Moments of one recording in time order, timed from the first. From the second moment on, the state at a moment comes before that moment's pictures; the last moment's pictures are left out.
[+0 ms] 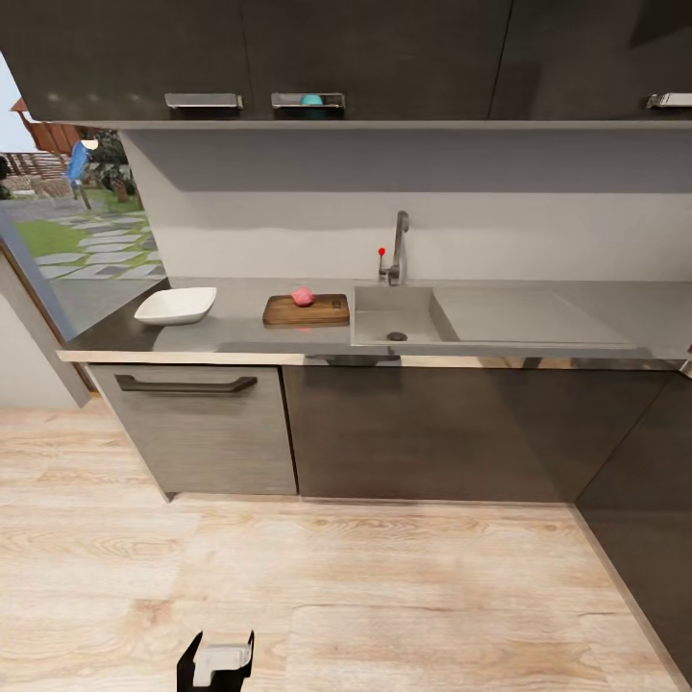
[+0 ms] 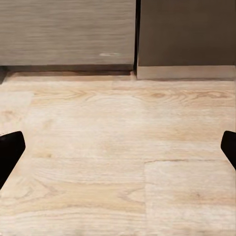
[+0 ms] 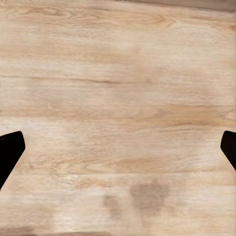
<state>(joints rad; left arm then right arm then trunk) -0.43 -0.03 -0.15 0.08 0.07 -0.89 0.11 -0.01 -0.04 -0.01 -0.54 0.03 -0.42 -0.09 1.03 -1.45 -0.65</state>
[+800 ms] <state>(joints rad) -0.43 -0.03 -0.15 0.08 0.07 -0.83 0.11 -0.01 -0.04 -0.01 -0.53 0.03 -0.48 -0.09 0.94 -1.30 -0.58</state>
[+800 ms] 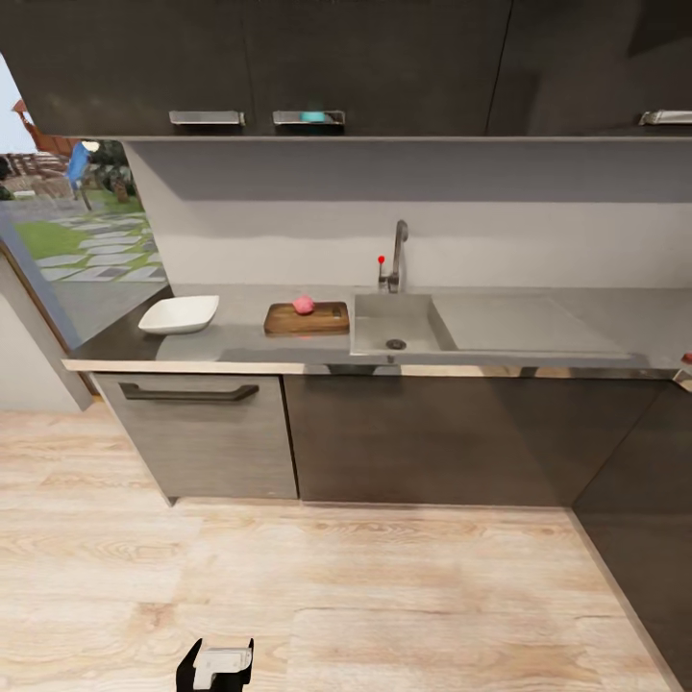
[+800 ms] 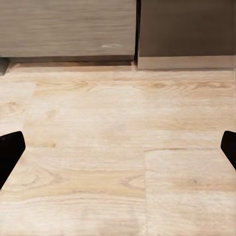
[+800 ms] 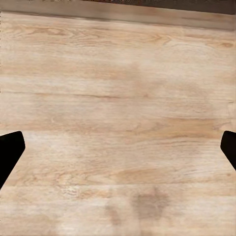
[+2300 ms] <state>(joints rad) -0.43 -0.03 -0.15 0.08 0.07 -0.83 0.11 -0.01 -0.04 -0.02 -0.85 0.03 -0.33 -0.20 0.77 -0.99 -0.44</state>
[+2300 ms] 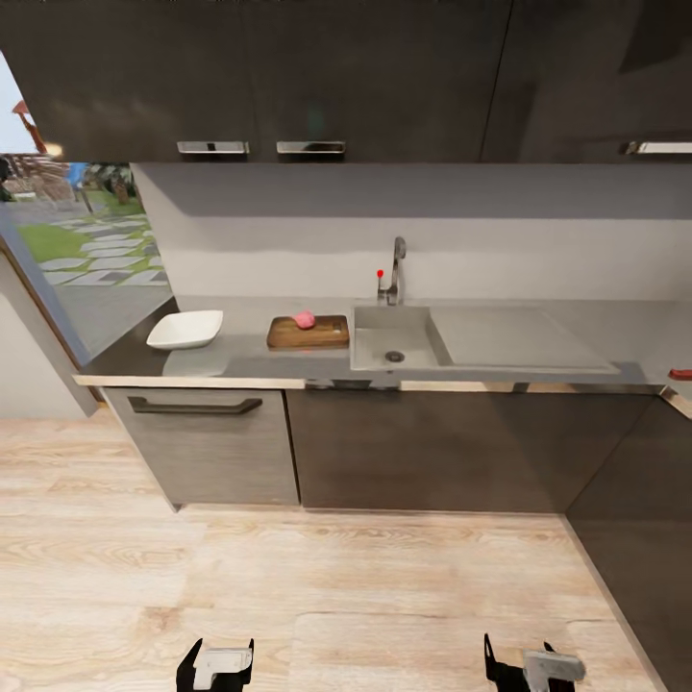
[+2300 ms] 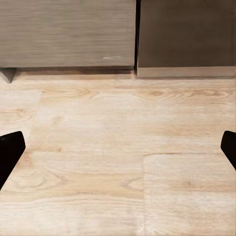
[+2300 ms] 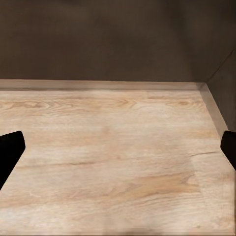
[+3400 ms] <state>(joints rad) -0.43 -0.04 -0.15 0.08 0.07 -0.82 0.11 -0.55 -0.03 0.00 -0.07 0.09 -0.64 -0.20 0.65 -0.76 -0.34</state>
